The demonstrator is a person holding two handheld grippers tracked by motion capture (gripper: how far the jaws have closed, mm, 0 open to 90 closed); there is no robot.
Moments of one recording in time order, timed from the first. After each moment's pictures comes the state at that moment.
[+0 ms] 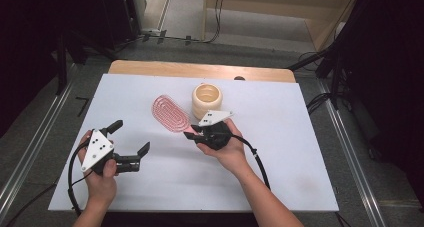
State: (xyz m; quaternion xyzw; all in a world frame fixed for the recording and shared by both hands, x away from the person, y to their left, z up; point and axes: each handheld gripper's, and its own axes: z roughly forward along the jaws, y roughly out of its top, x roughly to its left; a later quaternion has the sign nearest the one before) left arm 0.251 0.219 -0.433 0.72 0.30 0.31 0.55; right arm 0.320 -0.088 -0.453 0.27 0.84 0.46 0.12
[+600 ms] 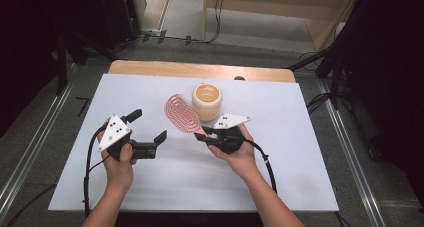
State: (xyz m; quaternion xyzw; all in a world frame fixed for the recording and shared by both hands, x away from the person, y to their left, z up) left arm 0.281 0.183 -0.420 0.70 0.30 0.25 0.59; right arm 0.307 -0.119 -0.457 0.29 0.82 0.48 0.12
